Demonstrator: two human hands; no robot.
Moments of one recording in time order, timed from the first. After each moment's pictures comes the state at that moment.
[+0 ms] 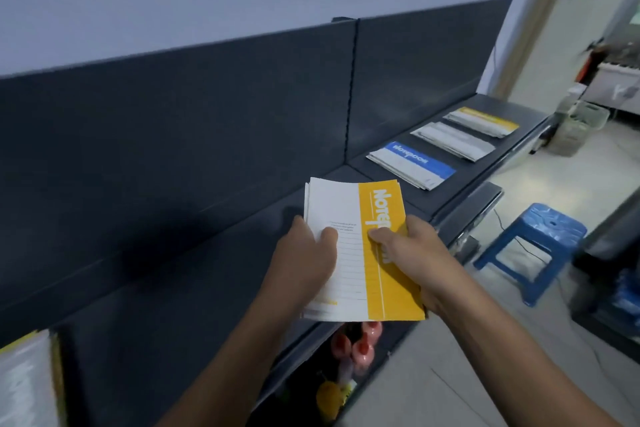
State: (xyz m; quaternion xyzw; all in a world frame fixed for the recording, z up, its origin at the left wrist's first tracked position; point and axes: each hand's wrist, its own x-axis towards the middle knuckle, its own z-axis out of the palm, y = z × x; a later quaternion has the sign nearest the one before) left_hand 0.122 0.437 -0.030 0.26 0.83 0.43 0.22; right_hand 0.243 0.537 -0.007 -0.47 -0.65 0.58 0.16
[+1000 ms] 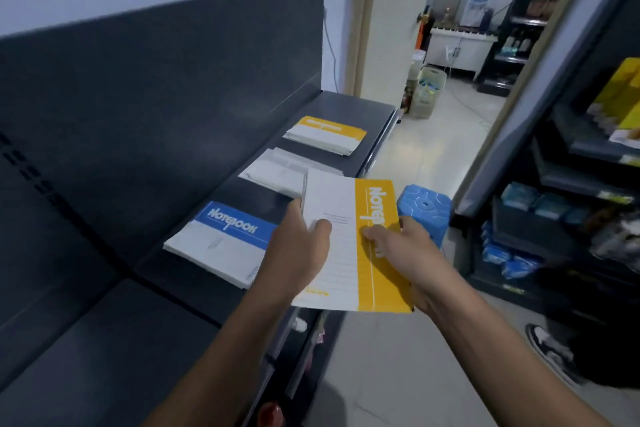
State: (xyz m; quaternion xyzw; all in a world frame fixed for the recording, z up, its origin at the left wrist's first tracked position) left_hand 0.185 0.902 -0.049 0.43 0.75 0.39 0.31; right_hand 0.334 0.931 -0.019 -0.60 -0.47 0.57 0.28
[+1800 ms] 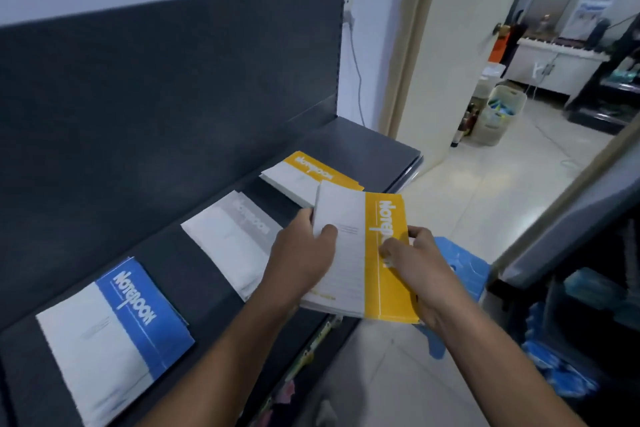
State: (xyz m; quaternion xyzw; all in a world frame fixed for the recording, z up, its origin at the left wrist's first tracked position) left_hand 0.239 1.176 -0.053 0.35 0.81 0.38 0.26; right_hand 0.385 1.252 -0.057 -0.55 -0.52 0.62 0.22
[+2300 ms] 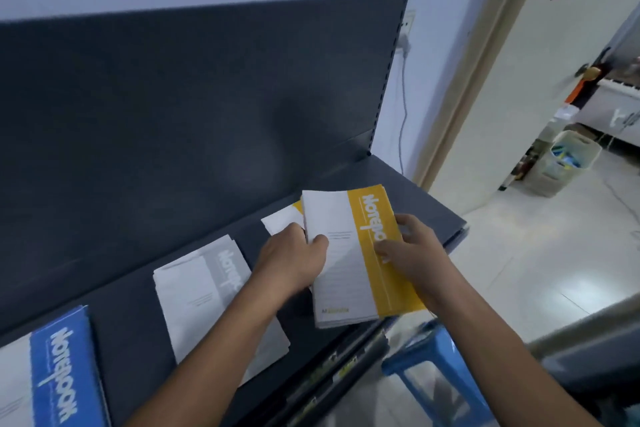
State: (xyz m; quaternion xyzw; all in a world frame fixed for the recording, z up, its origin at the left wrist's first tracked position) left_hand 0.139 1.312 -0.069 0.26 0.89 0.28 0.25; right_hand 0.272 1.436 -0.056 -0.48 -0.70 0.52 0.11
